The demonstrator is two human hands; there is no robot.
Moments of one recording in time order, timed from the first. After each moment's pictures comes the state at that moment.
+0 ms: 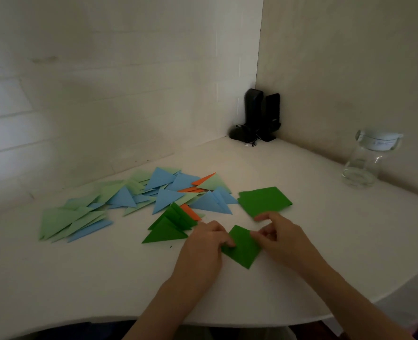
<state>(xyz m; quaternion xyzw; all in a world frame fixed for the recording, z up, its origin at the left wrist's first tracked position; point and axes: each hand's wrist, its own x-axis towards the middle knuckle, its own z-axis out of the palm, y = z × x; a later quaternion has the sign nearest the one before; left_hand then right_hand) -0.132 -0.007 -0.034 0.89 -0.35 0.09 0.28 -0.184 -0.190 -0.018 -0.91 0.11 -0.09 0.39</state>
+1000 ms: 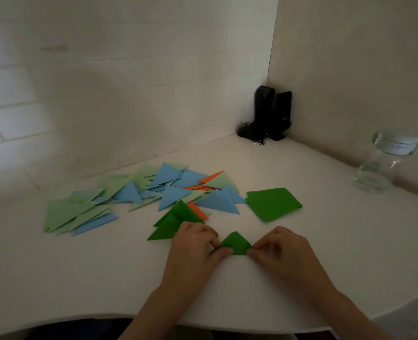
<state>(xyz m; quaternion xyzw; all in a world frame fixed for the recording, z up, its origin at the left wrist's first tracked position) -0.130 0.017 -0.043 0.89 -0.27 0.15 0.33 -0.196 -0.177 -0.028 -0.94 0.05 -0.15 0.31</state>
